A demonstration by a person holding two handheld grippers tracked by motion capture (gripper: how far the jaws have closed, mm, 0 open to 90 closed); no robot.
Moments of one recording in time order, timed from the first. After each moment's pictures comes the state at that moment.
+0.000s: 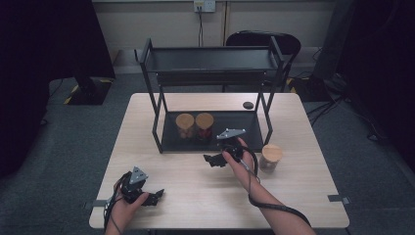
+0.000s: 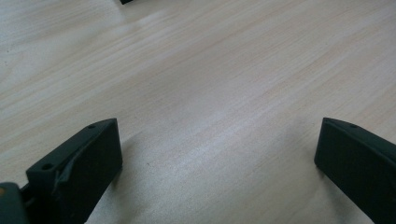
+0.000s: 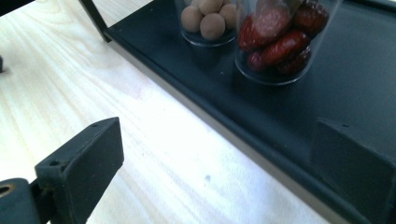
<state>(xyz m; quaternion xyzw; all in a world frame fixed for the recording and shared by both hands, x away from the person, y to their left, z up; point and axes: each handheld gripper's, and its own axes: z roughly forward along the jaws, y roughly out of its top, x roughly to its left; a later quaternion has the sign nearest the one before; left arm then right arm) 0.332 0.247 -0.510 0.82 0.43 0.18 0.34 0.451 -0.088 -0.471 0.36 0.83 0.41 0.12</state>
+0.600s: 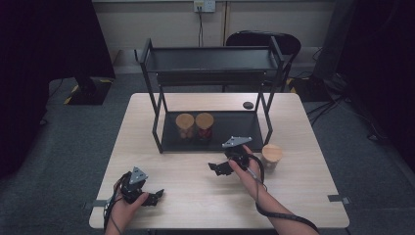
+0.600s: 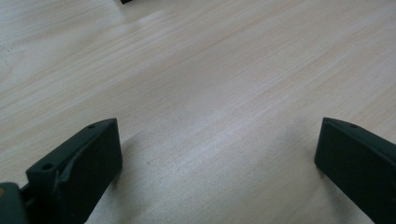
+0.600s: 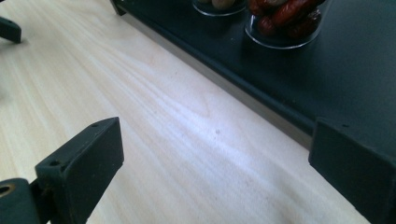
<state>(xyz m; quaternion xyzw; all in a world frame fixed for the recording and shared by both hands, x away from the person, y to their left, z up) 0.332 0.247 -0.510 0.82 0.43 0.18 0.34 0.429 -0.105 -0.480 0.35 0.83 0.41 0.11</state>
